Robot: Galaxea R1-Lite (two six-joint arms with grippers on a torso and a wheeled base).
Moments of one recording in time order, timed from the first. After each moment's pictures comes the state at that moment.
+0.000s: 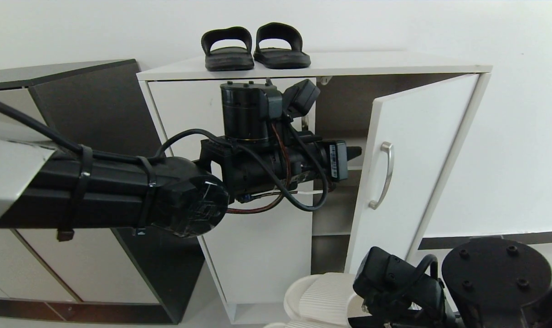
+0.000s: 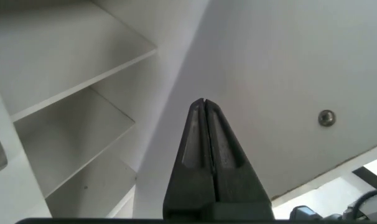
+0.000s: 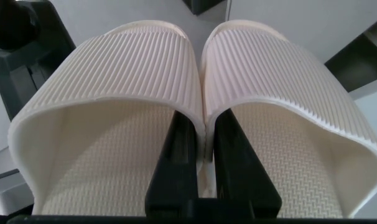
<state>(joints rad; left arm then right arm) -0.74 1.91 -1.34 -0.53 -0.32 -0.26 1.09 1.50 -0.67 -0.29 -0.02 0.07</state>
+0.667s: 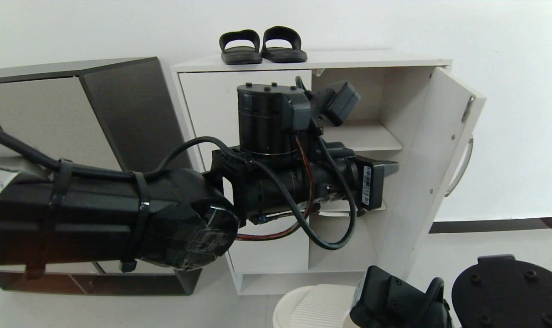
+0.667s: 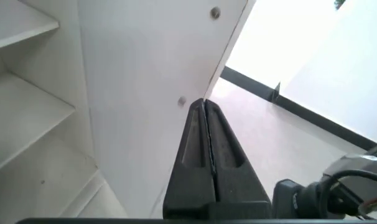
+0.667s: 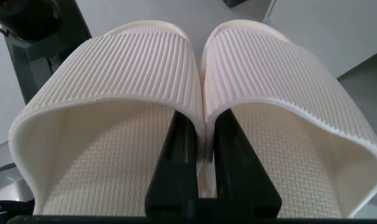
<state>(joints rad) -0.84 1.87 -1.30 -0.53 -0.33 -0.18 1.17 1.49 -0.67 -0.29 -0.05 0.08</state>
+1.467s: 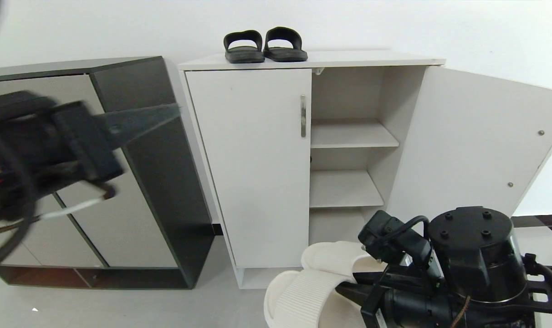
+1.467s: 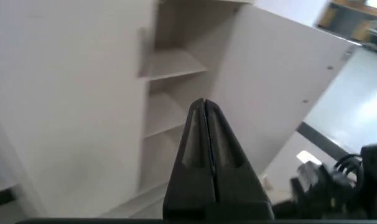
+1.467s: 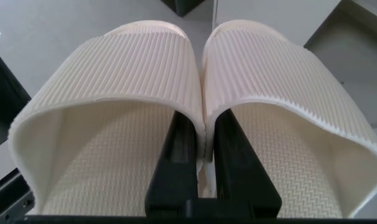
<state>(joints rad) -0.60 1.11 -0.85 -0.34 0.04 -0.14 0.94 1.57 -0.67 -0.41 -0.05 0.08</state>
